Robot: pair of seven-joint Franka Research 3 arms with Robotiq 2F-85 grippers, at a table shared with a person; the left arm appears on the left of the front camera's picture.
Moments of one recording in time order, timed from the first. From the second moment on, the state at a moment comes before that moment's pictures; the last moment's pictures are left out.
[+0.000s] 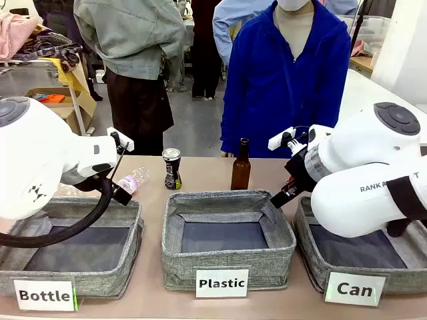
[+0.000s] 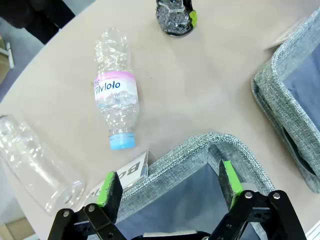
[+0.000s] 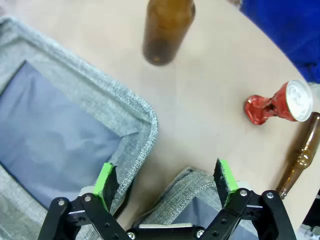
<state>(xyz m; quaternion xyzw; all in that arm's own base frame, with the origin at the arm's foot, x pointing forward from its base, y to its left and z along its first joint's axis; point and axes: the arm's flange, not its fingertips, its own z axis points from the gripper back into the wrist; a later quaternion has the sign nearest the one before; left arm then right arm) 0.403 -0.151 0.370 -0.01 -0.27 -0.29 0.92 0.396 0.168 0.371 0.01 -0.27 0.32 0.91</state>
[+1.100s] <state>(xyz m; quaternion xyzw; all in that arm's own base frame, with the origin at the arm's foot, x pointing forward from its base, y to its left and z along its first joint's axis) 0.403 -0.151 0.370 -0.01 -0.27 -0.29 0.92 0.396 0.168 0.371 0.01 -0.27 0.32 0.91</state>
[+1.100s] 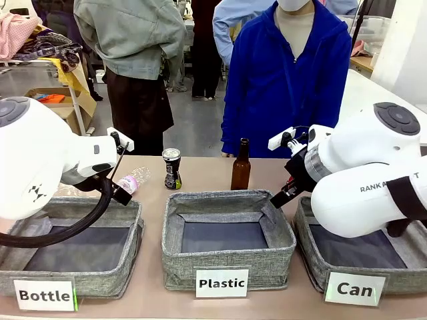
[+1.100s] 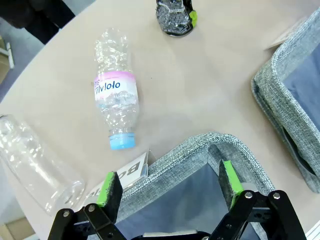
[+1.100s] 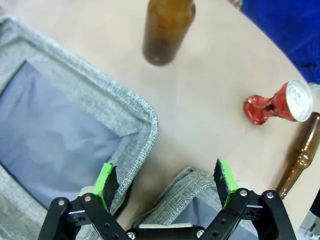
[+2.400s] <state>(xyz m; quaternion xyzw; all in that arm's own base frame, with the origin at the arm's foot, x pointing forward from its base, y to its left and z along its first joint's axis) 0.296 -0.004 0.535 -0.40 -0.12 -0.17 0.89 0.301 -0.064 0.537 0.46 -0.19 0.02 0.87</state>
